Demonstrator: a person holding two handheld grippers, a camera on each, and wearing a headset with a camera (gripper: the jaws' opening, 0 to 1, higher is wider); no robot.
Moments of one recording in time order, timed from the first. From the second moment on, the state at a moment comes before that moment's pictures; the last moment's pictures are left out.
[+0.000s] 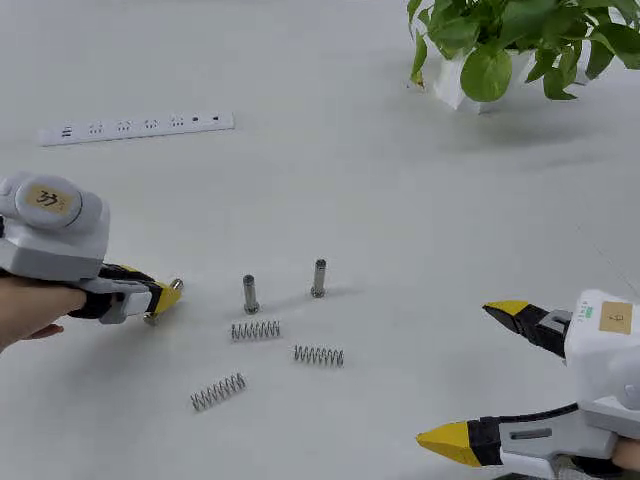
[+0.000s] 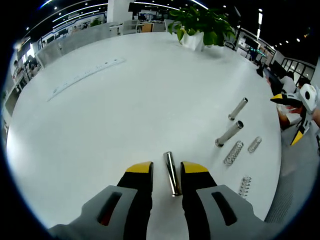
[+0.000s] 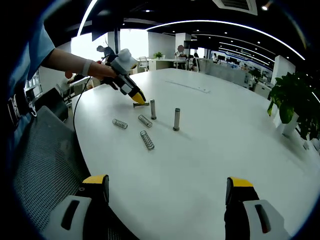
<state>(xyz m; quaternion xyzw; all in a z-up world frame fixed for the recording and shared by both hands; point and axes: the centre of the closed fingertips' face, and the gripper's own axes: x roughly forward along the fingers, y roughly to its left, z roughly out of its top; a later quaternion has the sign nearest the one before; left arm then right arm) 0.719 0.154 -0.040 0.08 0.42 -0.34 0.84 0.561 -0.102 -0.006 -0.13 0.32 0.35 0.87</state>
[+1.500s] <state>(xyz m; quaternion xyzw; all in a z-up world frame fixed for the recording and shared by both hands) 0.726 0.154 -0.048 0.14 0.45 -0.29 0.83 0.557 -0.103 -0.005 -0.13 0.32 0.35 0.87</state>
